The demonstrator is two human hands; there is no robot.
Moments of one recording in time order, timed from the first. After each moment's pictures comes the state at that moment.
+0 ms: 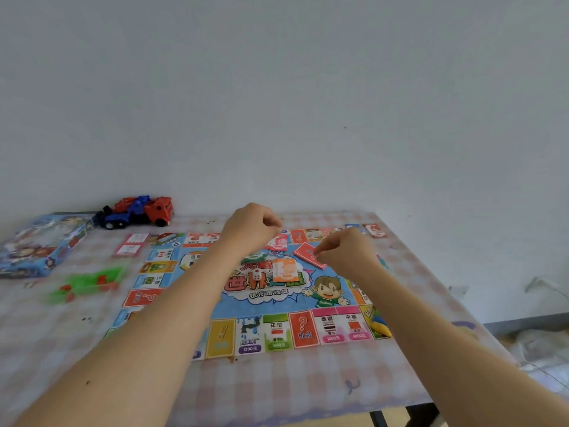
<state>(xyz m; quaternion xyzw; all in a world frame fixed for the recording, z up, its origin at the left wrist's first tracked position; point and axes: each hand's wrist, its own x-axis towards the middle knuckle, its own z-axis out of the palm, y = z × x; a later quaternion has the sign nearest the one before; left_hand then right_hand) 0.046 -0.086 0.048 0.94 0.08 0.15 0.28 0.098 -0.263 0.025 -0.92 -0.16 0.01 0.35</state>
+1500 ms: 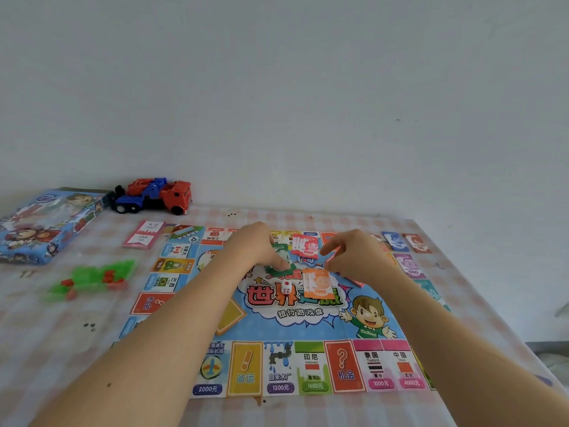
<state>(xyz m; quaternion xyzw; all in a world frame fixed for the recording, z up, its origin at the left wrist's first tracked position) 0.075 -0.028 0.009 0.95 0.21 -0.04 0.21 0.141 -0.204 0.013 -0.94 -0.24 0.08 0.23</state>
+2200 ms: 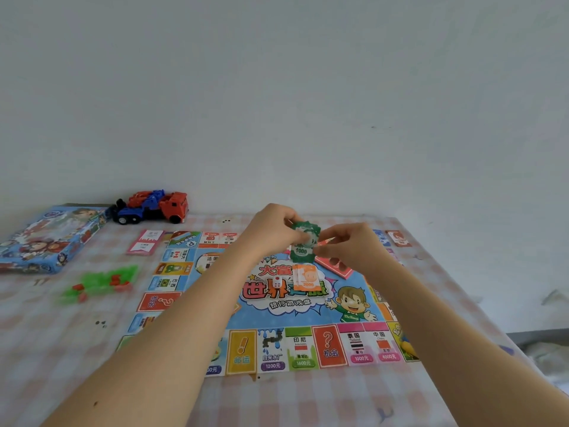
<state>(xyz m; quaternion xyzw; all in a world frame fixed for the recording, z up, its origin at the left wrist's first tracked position) 0.054 -0.071 0.049 0.90 0.08 0.11 0.41 0.108 -0.230 0.039 -0.86 -0.20 0.10 0.46</state>
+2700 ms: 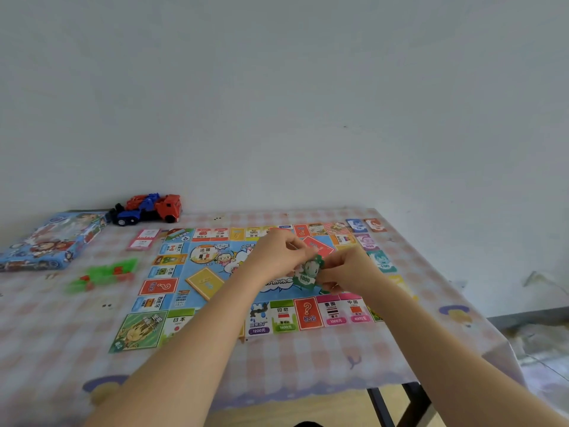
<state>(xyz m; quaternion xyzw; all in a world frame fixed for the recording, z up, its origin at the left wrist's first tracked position) 0.014 -0.126 0.020 0.90 0.07 0.09 0.42 0.057 -0.277 0.013 -0.86 -0.15 0.17 0.47</state>
